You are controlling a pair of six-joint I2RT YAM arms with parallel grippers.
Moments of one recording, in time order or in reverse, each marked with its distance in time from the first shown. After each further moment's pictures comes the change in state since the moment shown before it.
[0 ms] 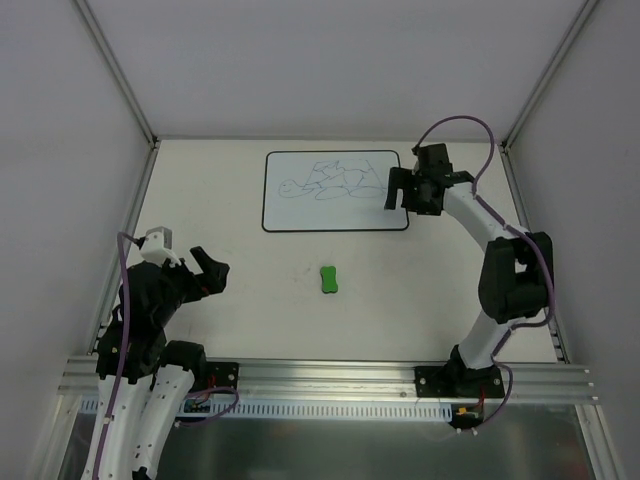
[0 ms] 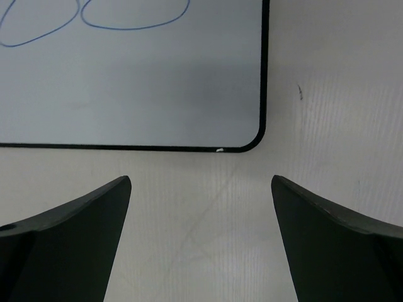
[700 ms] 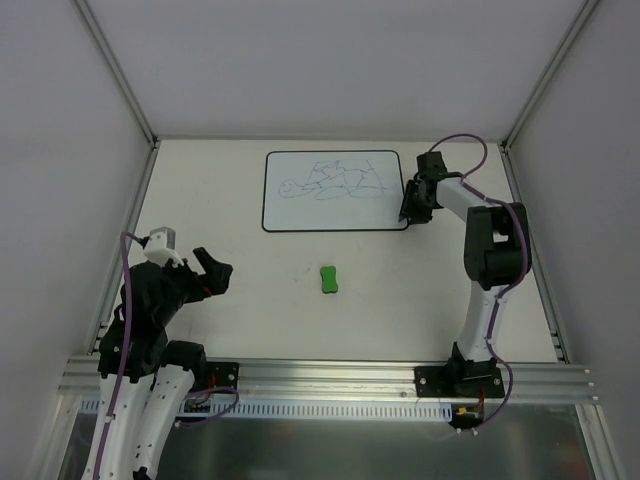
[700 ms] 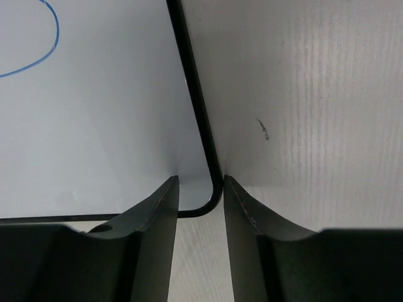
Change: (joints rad) left arm 0.000 -0.005 -0.021 0.017 0.038 -0.003; right arm -0.078 0.344 0.123 0.010 0.003 0.091
